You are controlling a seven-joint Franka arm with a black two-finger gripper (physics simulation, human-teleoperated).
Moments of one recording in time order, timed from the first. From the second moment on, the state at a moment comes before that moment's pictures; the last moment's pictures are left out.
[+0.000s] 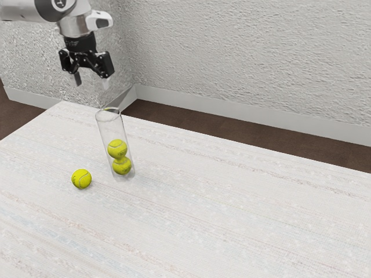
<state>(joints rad) 0.10 0.15 0.02 -1.39 0.03 1.53 0.00</state>
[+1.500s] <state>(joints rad) 0.12 0.22 0.24 -1.99 0.02 2.06 0.53</state>
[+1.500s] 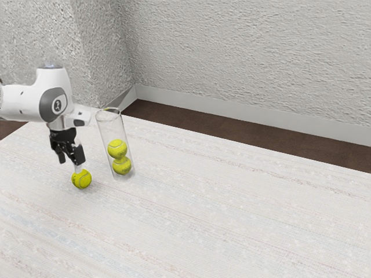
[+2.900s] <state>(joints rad) 0.15 0.47 0.25 -1.92 -0.11 2.25 0.63</state>
